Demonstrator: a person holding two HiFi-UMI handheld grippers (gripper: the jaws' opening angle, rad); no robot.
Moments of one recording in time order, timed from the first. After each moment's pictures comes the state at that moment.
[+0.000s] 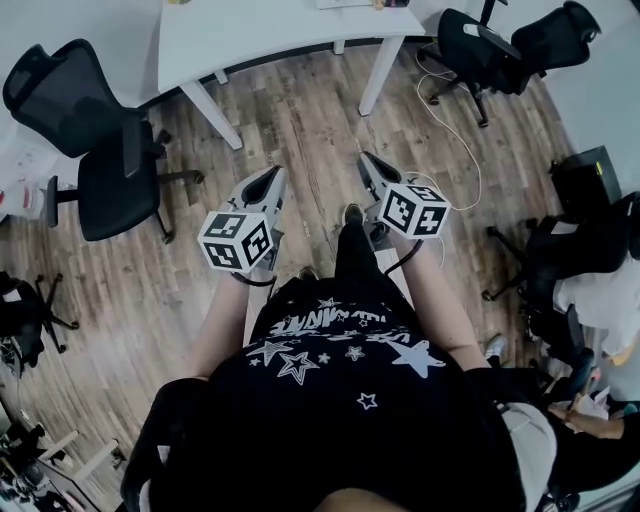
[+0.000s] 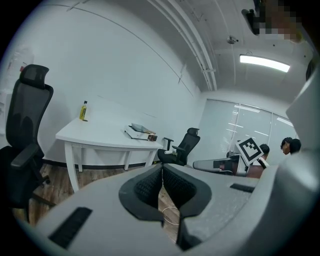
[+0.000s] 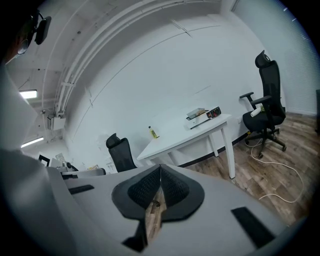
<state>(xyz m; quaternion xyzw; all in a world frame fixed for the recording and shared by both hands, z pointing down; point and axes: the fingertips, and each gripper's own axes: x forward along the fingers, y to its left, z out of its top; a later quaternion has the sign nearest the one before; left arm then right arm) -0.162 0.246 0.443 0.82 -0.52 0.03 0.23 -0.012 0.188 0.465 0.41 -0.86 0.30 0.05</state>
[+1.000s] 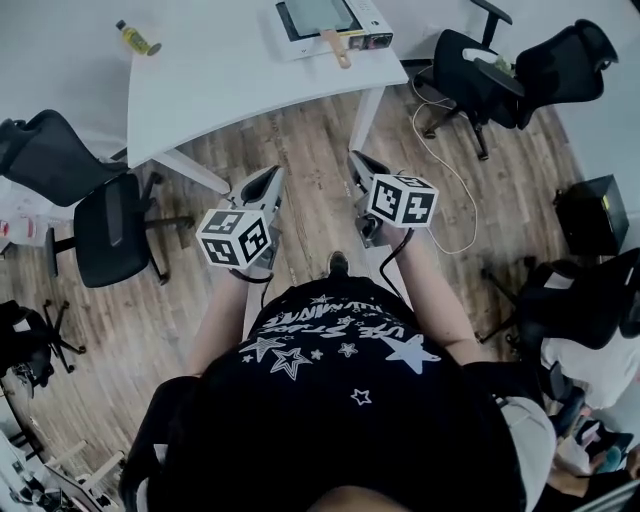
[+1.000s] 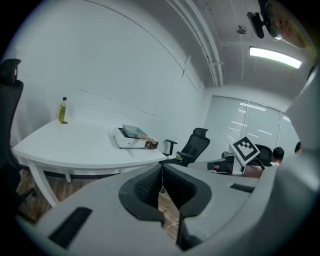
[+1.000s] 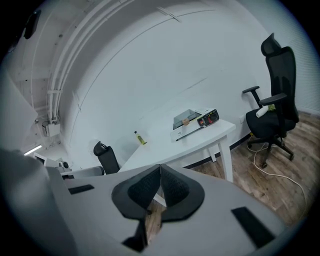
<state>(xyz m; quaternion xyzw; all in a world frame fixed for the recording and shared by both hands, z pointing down) -0.079 -0.011 0.428 0.82 -0.52 0.04 0.23 0.053 -0.071 0.467 0.40 -0.85 0.34 0.08</state>
